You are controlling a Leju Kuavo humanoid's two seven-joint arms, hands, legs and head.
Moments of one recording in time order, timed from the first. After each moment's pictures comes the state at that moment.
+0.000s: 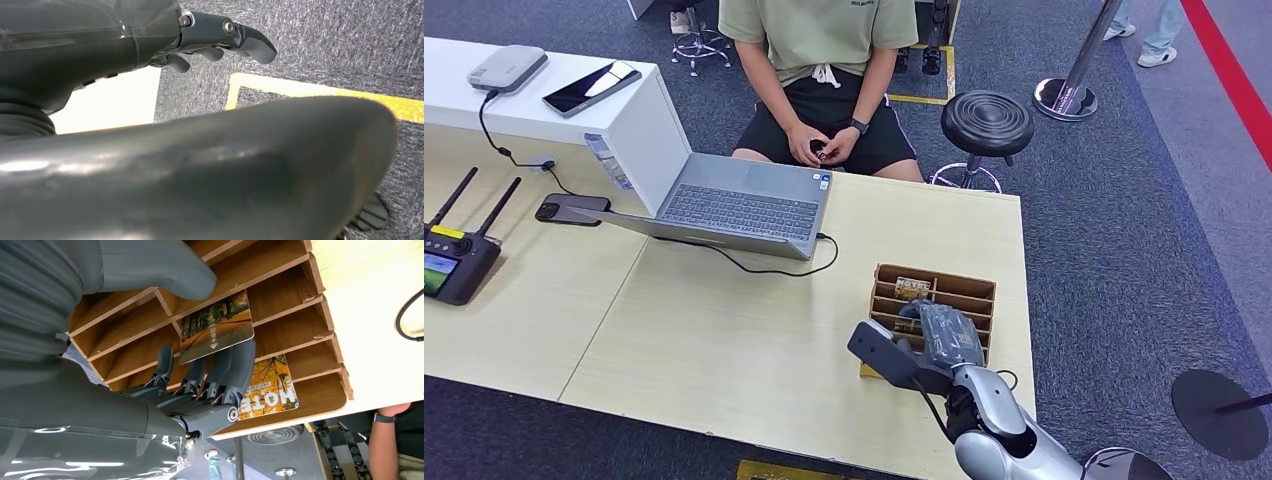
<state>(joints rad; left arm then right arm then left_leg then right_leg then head) -0.12 0.05 -1.12 -0.24 1.21 0.52 0.10 -0.43 -0.27 0.96 -1.49 0.66 -0.18 0.64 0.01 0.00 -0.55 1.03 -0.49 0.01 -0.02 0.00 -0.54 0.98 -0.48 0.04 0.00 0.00</state>
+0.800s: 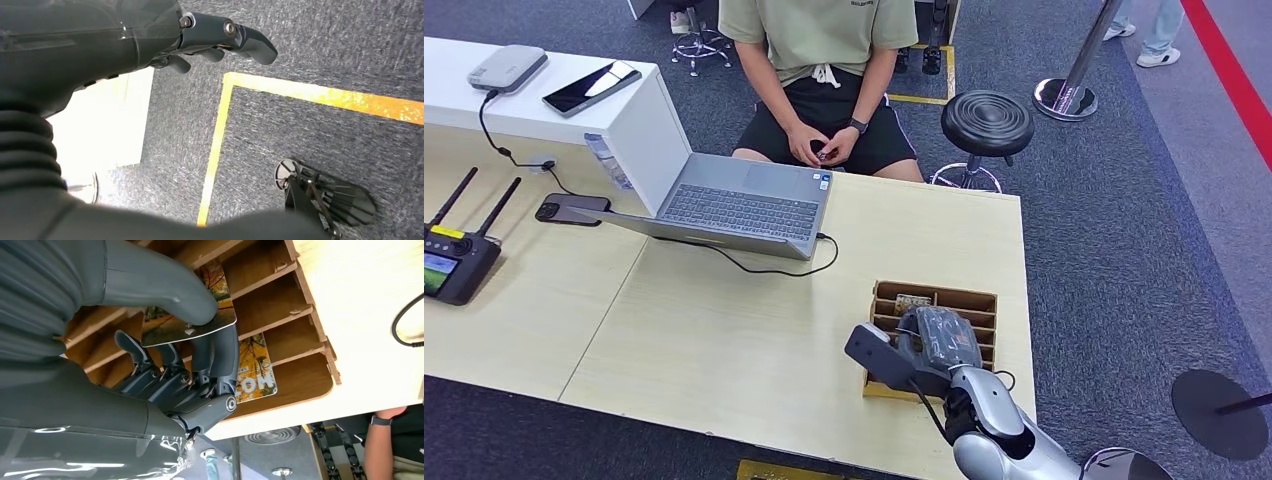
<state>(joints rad) -0.12 0.05 -1.12 -0.24 1.22 0.52 0.06 -0.43 -0.27 0.97 -1.49 0.66 -0.17 0.64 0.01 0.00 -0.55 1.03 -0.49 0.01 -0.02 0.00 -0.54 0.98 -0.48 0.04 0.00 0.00</state>
